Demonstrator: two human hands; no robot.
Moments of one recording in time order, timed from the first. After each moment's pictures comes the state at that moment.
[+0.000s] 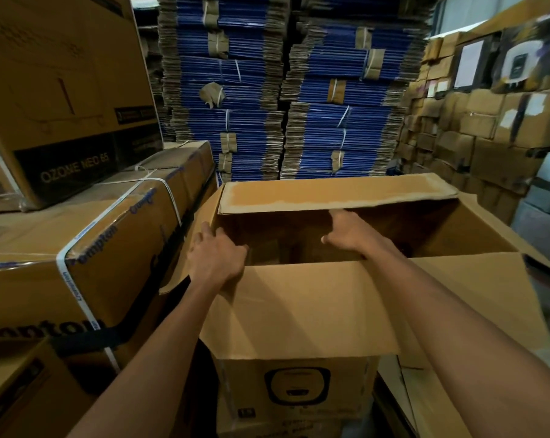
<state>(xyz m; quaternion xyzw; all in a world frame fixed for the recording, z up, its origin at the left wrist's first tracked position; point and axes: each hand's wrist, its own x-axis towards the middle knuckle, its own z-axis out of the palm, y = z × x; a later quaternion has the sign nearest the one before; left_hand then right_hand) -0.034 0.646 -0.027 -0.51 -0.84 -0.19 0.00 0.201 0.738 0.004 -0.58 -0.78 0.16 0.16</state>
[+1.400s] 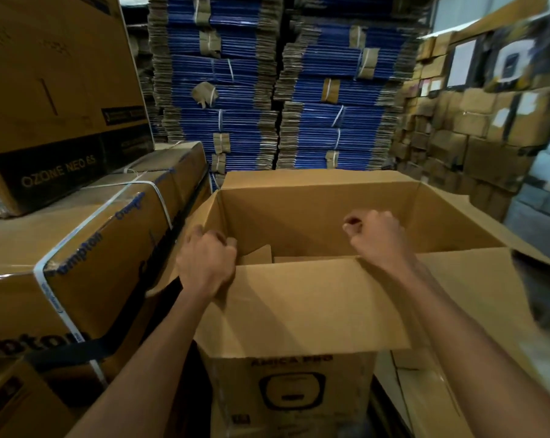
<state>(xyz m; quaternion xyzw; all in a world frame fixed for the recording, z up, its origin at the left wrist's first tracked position) -0.035 0.654 -0.031 -0.50 -0.81 -0.29 0.05 0.250 0.723 0.000 -0.58 -0.76 0.06 0.28</state>
